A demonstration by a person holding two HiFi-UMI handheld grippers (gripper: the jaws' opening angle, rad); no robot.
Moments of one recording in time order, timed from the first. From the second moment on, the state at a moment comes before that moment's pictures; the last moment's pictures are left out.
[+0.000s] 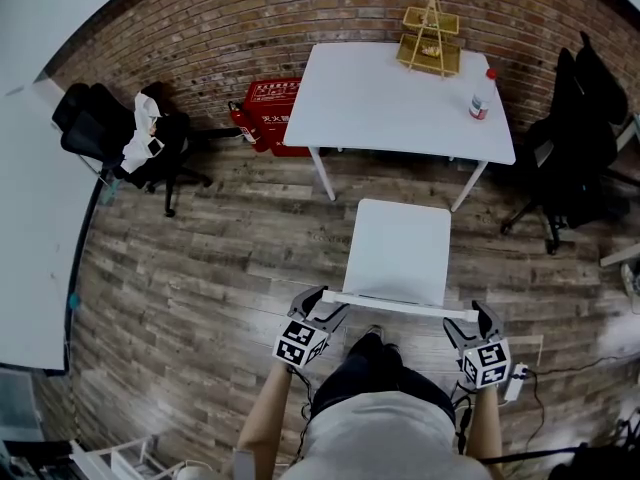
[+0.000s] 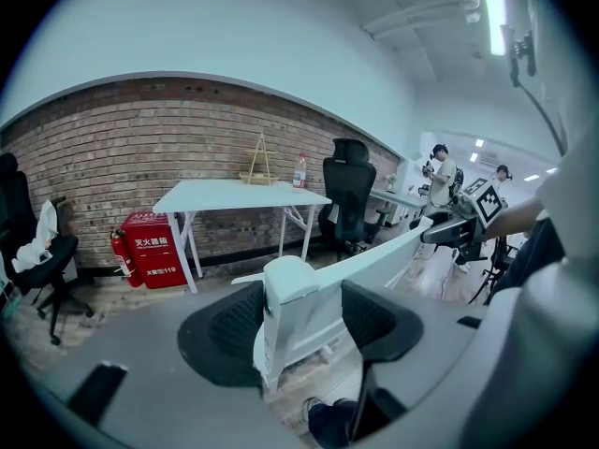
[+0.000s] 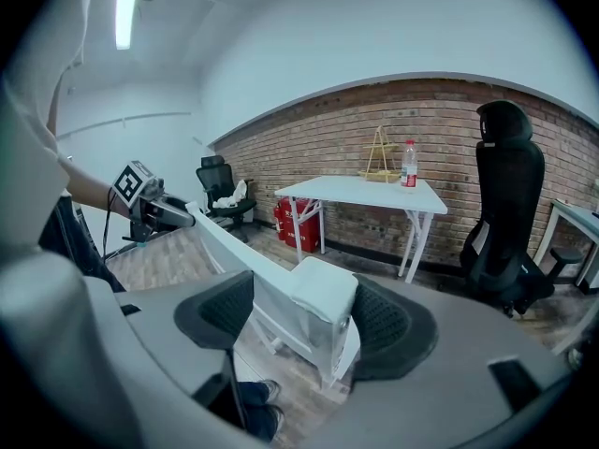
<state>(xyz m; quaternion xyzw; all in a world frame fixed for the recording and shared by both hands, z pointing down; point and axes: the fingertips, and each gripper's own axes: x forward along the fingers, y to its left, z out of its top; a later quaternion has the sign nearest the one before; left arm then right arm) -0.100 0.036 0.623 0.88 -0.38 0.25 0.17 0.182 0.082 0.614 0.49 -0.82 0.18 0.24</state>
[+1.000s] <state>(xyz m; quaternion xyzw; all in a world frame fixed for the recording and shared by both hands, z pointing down) -0.101 0.036 0.621 0.87 -0.39 0.25 0.18 0.179 0.080 0.610 0.48 -0.82 0.19 0.26</state>
